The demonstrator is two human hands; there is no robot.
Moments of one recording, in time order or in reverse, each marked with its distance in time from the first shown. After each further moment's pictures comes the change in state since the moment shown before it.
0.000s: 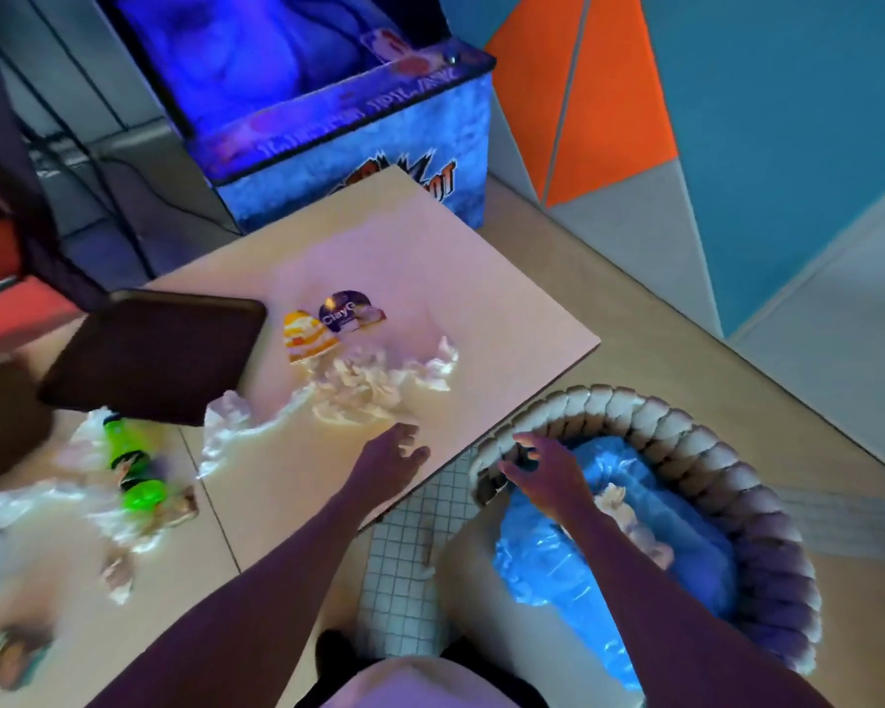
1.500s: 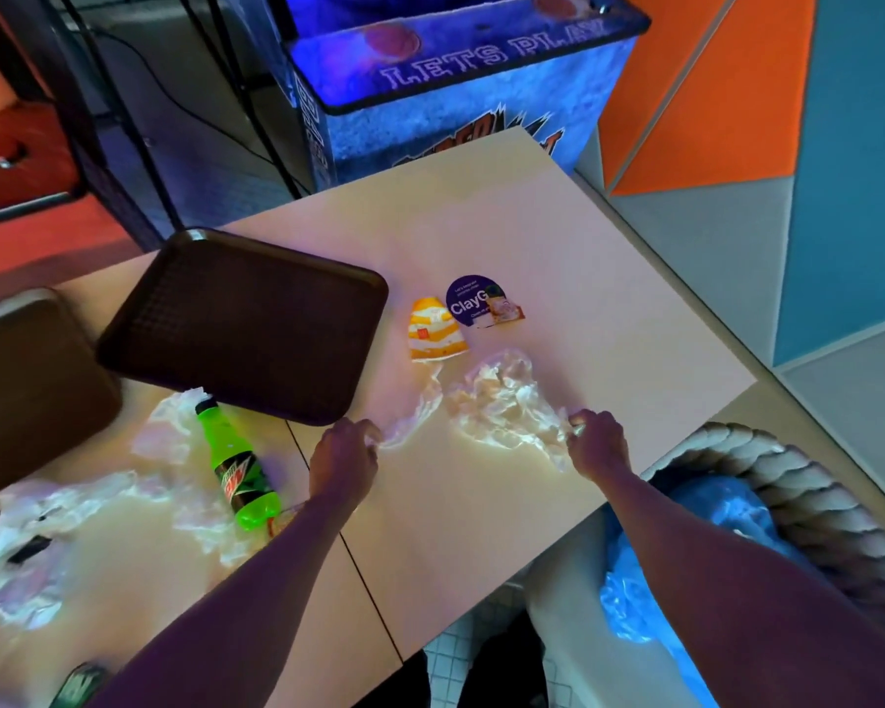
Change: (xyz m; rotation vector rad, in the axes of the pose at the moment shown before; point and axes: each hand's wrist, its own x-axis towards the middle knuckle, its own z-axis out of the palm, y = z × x) left_hand 0.077 -0.259 -0.193 0.260 0.273 -0.085; right_hand 0.140 -0.154 0.181 -0.535 0.062 0.185
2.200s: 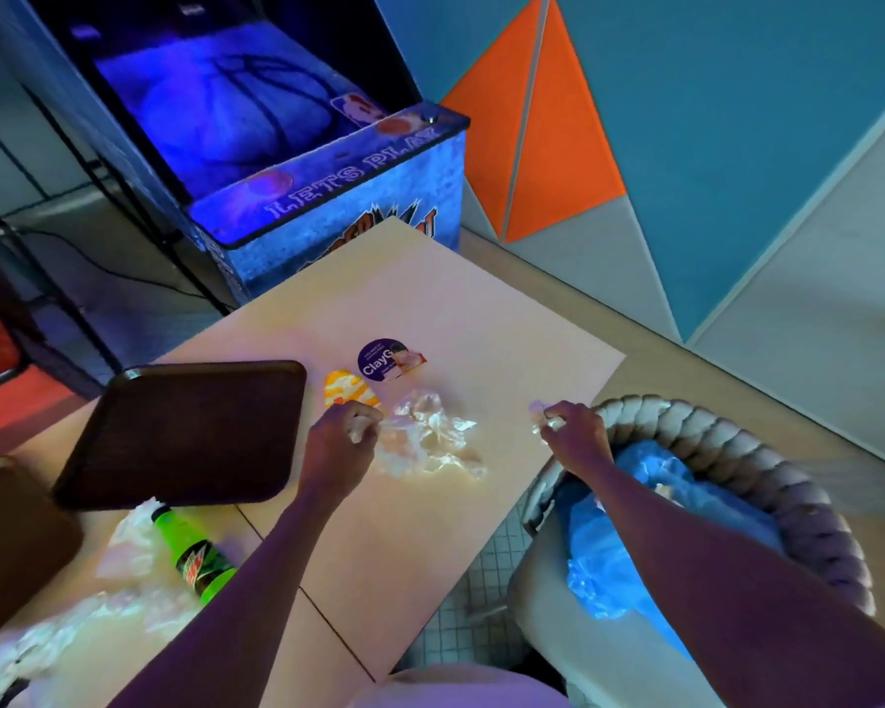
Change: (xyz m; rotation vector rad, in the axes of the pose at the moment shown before) left_hand -0.041 0.136 -0.077 -0.333 0.177 0.476; right_hand -0.089 0.079 -0.104 0.368 0.202 0.027
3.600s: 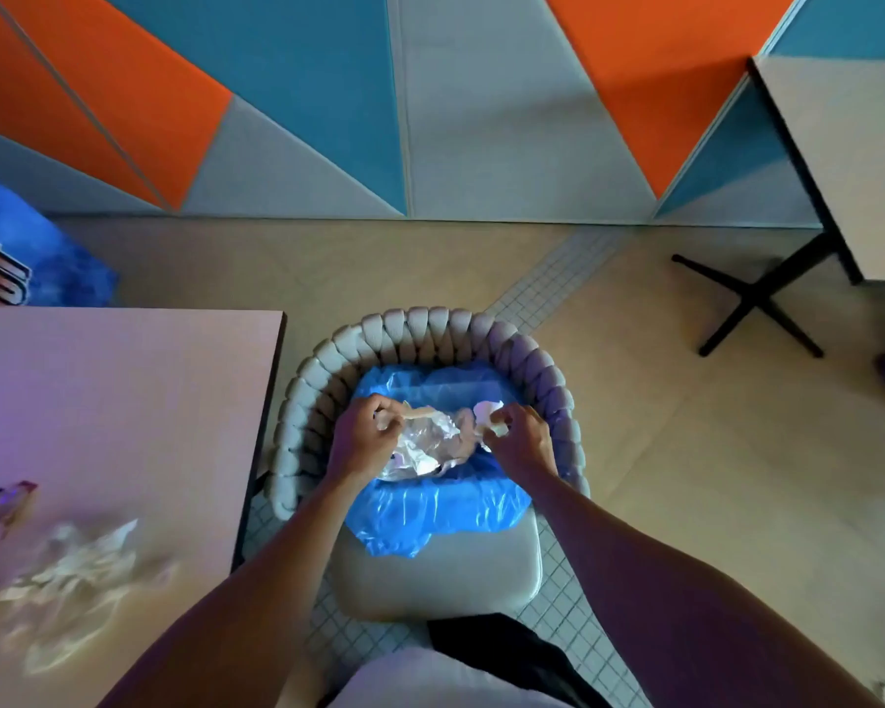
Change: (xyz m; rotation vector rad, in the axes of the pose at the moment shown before) left_hand -0.064 0.287 0.444 -0.085 -0.791 0.164; right_hand -0.094 0.377 -0.105 0.371 0.329 0.661
